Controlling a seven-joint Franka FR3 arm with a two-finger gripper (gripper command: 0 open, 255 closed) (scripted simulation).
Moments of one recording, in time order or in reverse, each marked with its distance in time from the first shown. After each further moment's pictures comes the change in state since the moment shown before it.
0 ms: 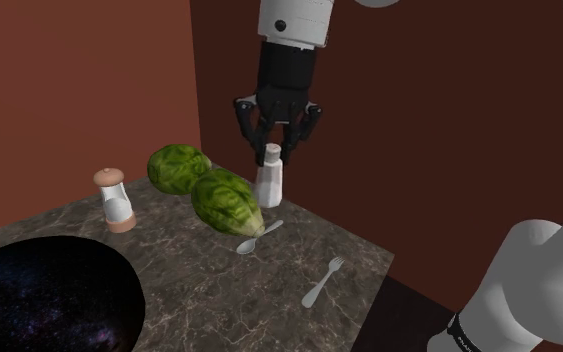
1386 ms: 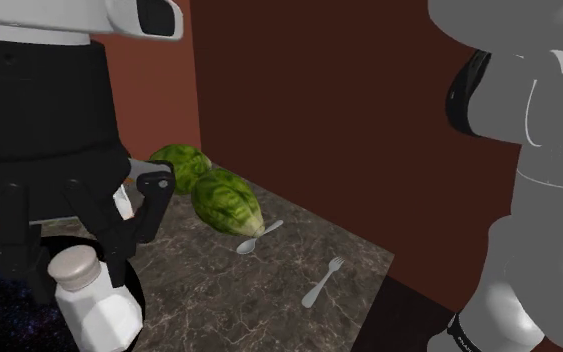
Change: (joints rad) arm 0.359 0.625 0.340 0.635 -0.401 -0.112 0.662
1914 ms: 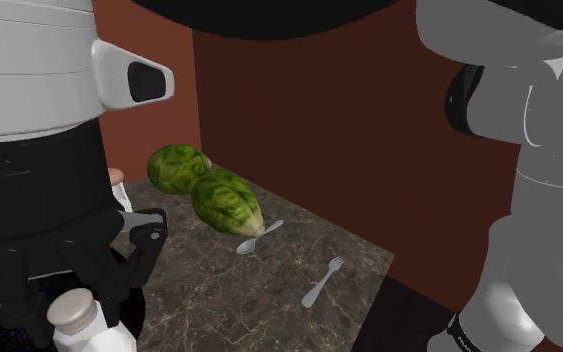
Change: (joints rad) arm -0.006 0.001 0.000 -0.101 -0.001 0.098 0.021
